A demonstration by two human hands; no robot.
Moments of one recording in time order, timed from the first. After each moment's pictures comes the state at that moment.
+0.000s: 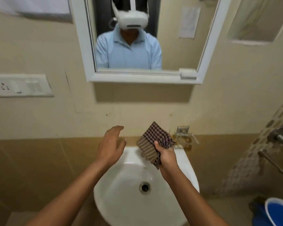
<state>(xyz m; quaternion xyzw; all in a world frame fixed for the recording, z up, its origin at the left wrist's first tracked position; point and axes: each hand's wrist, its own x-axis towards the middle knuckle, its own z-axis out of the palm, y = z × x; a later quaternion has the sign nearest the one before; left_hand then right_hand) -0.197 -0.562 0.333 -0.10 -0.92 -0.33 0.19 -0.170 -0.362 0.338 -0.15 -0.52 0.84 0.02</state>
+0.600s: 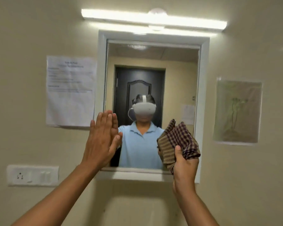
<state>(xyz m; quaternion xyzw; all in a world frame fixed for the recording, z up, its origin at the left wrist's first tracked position) -0.272 -0.587 0.619 -0.11 -0.83 -0.08 0.54 -0.237 -0.346 0.603 0.04 -0.47 0.80 0.38</state>
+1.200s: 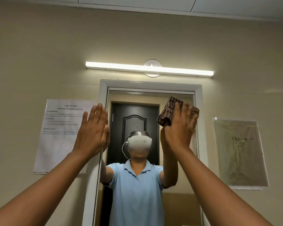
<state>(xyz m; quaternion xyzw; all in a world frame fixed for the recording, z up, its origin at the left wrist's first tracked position) -0.320 -0.632 0.791 -0.08 -0.76 0.03 0.64 -0.319 -0.344 0.821 0.03 -0.72 0.21 0.66</state>
